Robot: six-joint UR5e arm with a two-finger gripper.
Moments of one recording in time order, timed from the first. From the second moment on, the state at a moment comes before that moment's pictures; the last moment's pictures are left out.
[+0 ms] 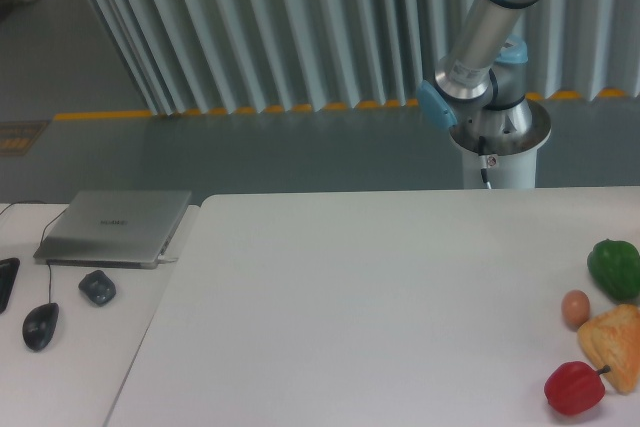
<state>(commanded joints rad) 2.86 -2.05 -1.49 -1.13 1.78 1.81</state>
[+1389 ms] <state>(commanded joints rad) 2.25 -1.91 -1.55 -1.34 1.84 0.98</state>
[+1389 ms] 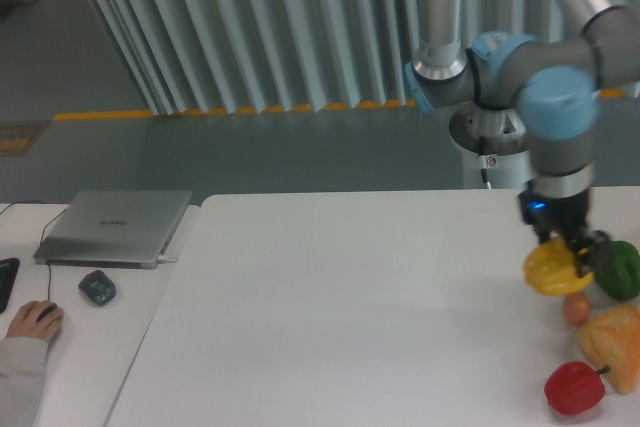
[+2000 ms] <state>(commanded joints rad) 2.23 -1.95 -1.55 -1.27 1.87 0.96</state>
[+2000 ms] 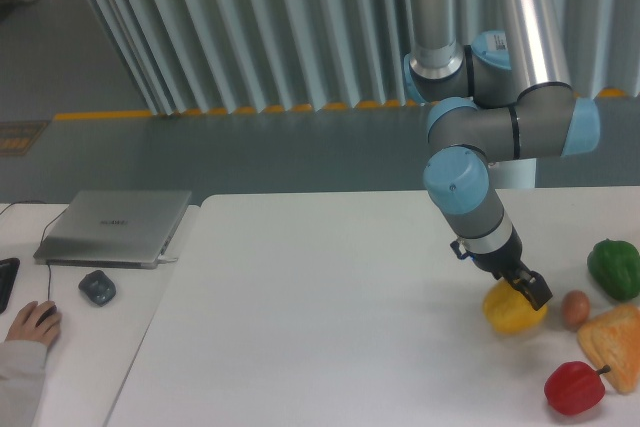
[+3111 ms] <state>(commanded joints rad) 2.68 -1.96 -1.37 -1.27 1.57 1.64</state>
